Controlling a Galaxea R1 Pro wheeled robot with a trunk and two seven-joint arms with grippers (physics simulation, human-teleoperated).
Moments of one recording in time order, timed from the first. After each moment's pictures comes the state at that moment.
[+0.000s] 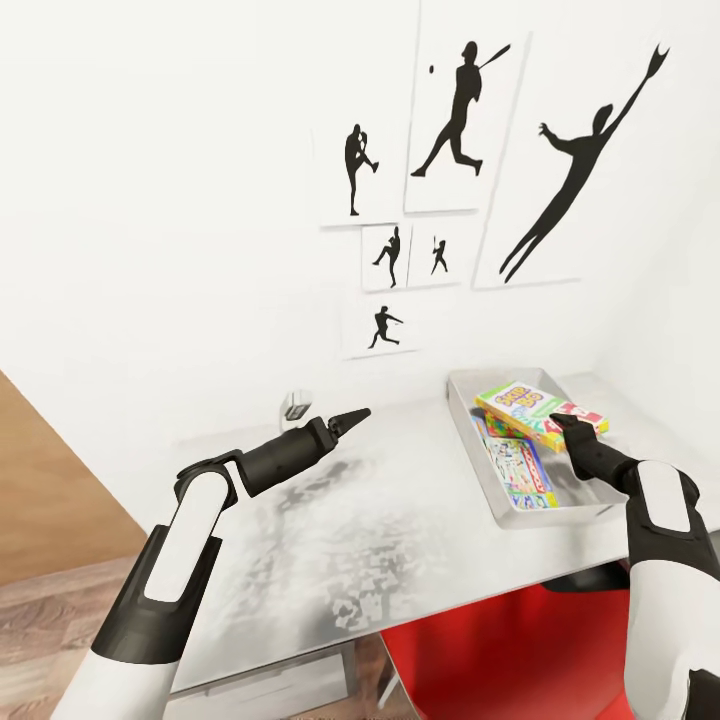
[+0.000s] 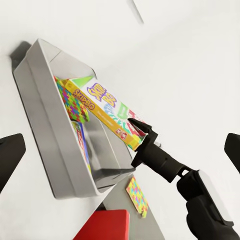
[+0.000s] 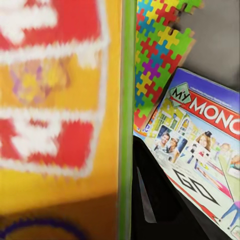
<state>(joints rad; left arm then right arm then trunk) -0.56 -0.05 -0.18 -1.59 1.07 0.82 -0.04 -0.80 -0.16 -0.57 -0.99 -1.01 0.66 -0.26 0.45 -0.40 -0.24</state>
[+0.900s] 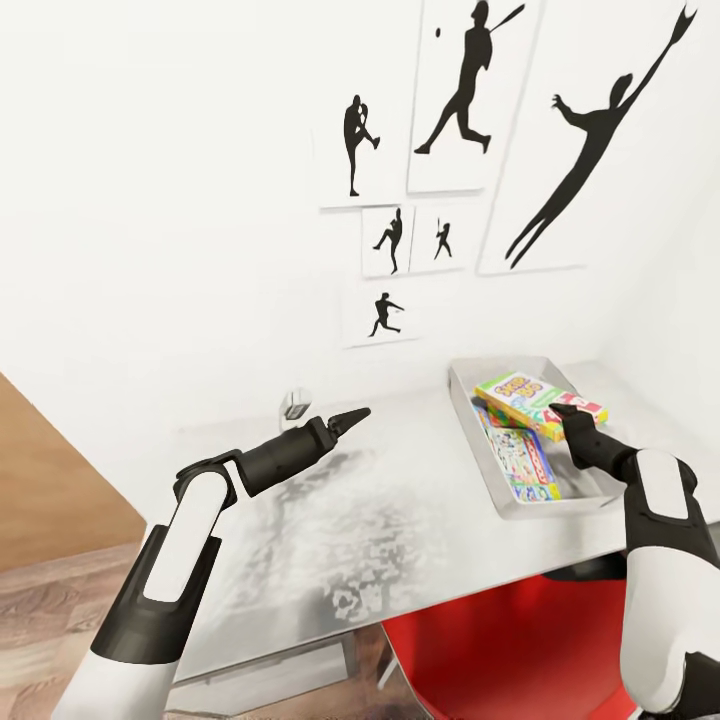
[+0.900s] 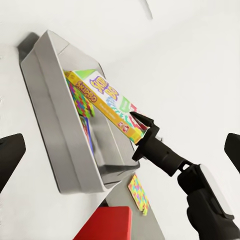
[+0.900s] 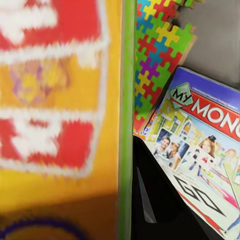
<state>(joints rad) -0.56 -0.05 -0.17 -1.60 1.07 0.82 -0.05 -0.84 -0.16 -0.57 -0.98 -1.01 0.65 -0.26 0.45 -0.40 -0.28</state>
